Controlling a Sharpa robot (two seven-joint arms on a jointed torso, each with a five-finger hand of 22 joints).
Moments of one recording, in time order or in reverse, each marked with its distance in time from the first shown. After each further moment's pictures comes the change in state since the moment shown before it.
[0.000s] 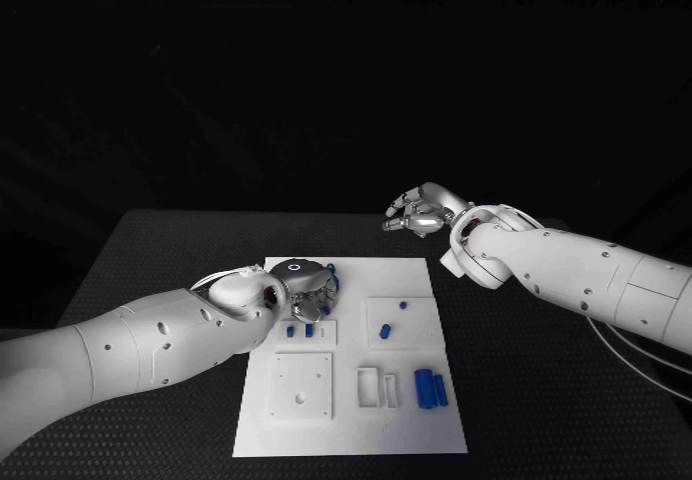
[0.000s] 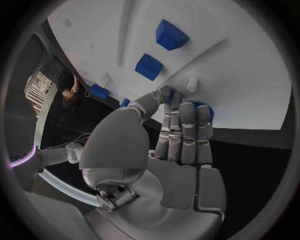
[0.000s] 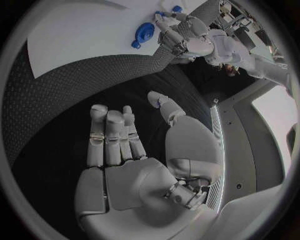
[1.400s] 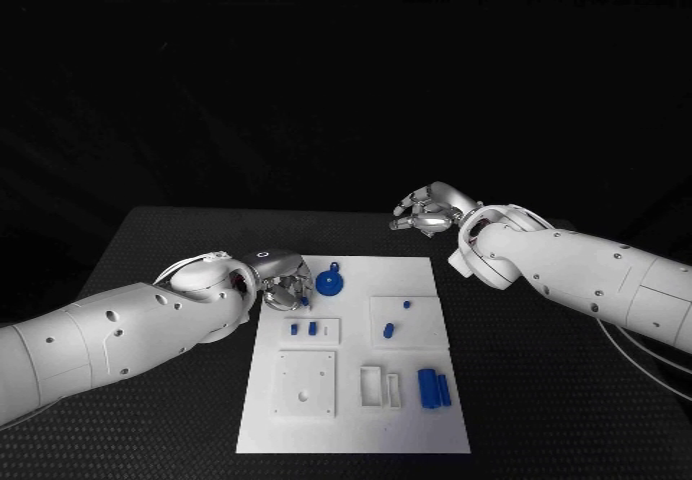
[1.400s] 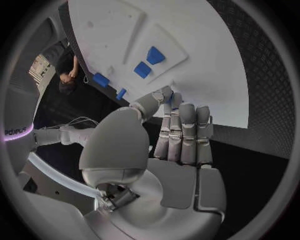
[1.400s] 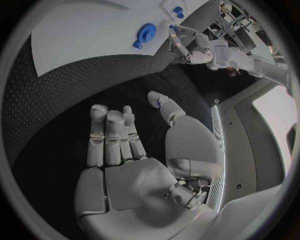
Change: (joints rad) left arm 0.000 -0.139 0.077 0.072 0.098 0.089 -0.003; left_hand -0.004 0.003 0.000 -0.005 0.003 0.000 0.001 0.004 -0.004 0.003 0.003 -0.001 -0.003 0.005 -0.001 0.000 -0.003 0.000 0.004 0.004 0.000 -0.004; right arm 0.000 -0.010 0.000 0.003 0.000 0.002 0.000; right_hand 0.000 0.000 0.000 0.000 -0.004 -0.002 -0.002 0.000 -0.001 0.000 0.000 0.000 -0.002 0.000 0.000 0.000 -0.001 0.000 0.000 0.000 0.000 0.000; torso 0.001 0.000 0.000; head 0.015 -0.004
